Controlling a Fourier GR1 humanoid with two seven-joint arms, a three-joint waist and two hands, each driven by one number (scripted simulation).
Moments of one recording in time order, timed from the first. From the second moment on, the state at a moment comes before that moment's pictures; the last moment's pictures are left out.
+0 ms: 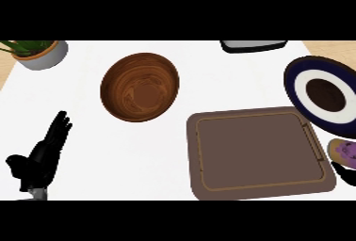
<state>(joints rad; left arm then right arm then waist) 0.03 0.29 0.05 -1.35 0.12 0.03 -0.15 0.11 -0.56 -0.19 -1.39 0.59 -0.21 0.10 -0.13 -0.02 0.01</state>
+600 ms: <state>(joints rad) 0.02 0.29 0.03 -1.37 0.11 0.01 -0.14 0.22 -0.80 -0.69 -1.05 0.15 -0.09 -0.61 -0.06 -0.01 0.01</state>
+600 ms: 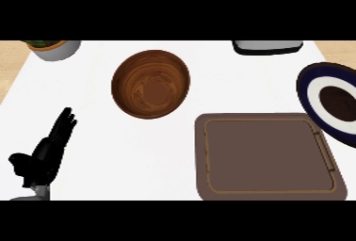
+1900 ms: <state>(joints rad) -0.06 0.24 0.02 -1.32 0.05 -0.03 -0.14 -0.32 -0.90 -0.51 -0.59 0.24 -0.01 -0.72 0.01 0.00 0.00</state>
